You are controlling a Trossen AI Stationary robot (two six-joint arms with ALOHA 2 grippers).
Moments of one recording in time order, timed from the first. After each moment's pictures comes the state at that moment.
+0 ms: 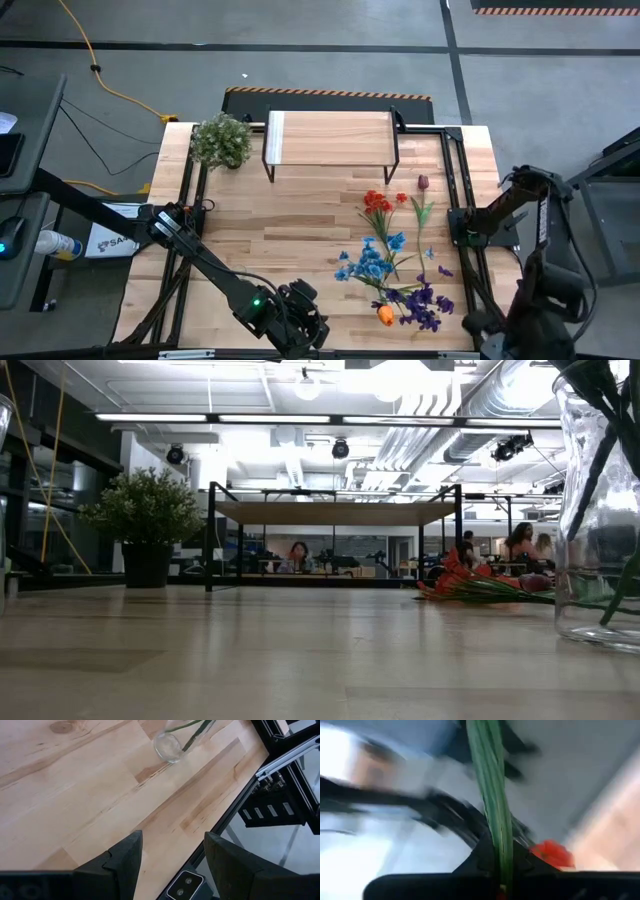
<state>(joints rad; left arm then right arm) -0.71 2.02 1.69 -0.65 -0.53 -1.52 1.20 1.50 1.66 -0.94 -0.20 0.76</state>
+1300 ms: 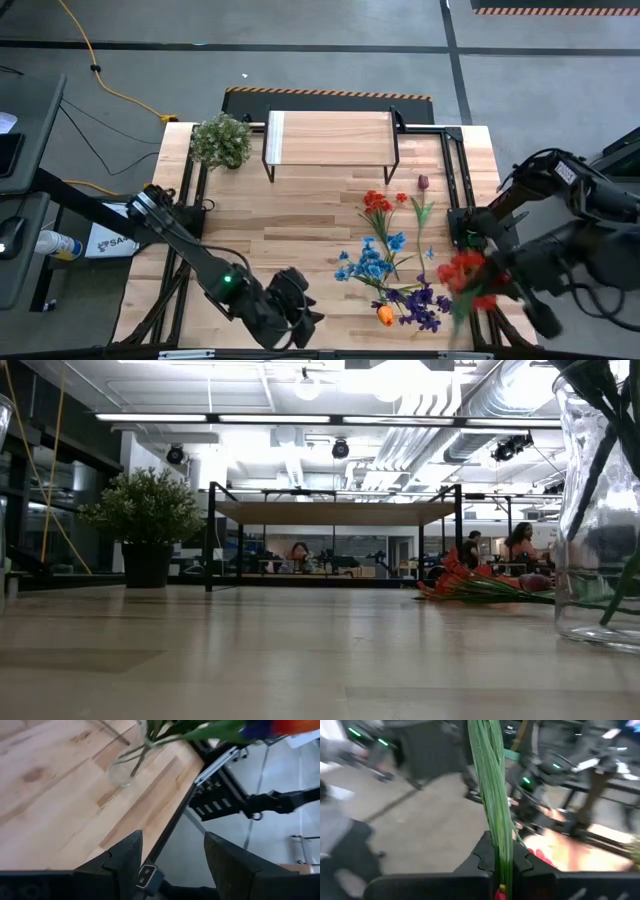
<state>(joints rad) -0.71 1.81 1.69 -0.63 -0.51 -1.31 1.09 1.50 2.25 -1.16 0.63 0.19</state>
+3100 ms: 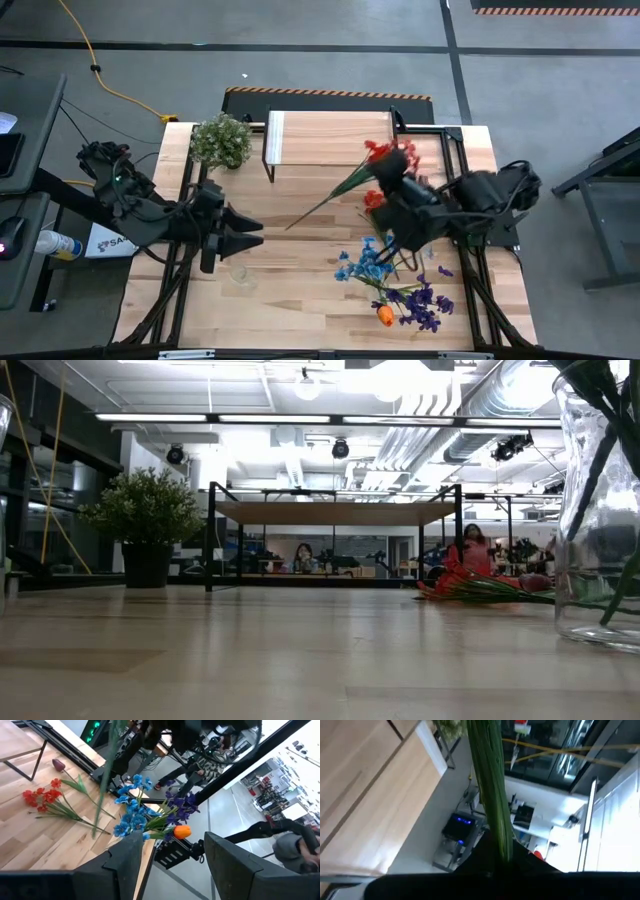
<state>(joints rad) -0.71 1.24 1.69 -0.77 -0.67 -0.97 0.46 1.72 2.24 -1.41 1.14 -0.89</state>
